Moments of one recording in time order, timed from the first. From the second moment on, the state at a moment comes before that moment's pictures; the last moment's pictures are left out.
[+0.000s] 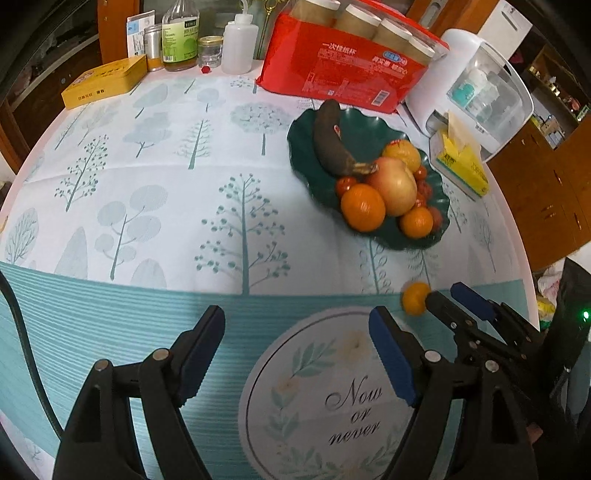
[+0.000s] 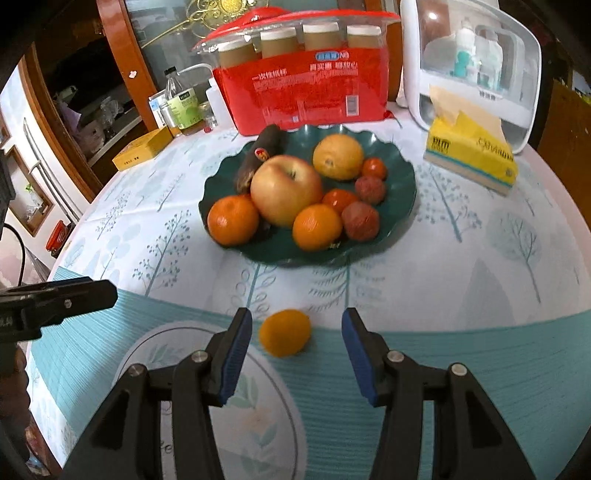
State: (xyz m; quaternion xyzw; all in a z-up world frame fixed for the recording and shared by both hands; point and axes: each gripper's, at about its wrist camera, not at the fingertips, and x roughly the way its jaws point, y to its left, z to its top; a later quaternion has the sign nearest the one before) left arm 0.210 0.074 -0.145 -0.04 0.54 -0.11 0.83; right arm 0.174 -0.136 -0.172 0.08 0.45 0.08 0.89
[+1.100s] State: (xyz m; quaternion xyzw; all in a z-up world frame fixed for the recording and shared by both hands) left arm 0.207 0.117 -0.153 -0.02 0.55 -0.15 0.82; right arm 0.187 -0.104 -0.195 0.07 0.48 0.02 0.87
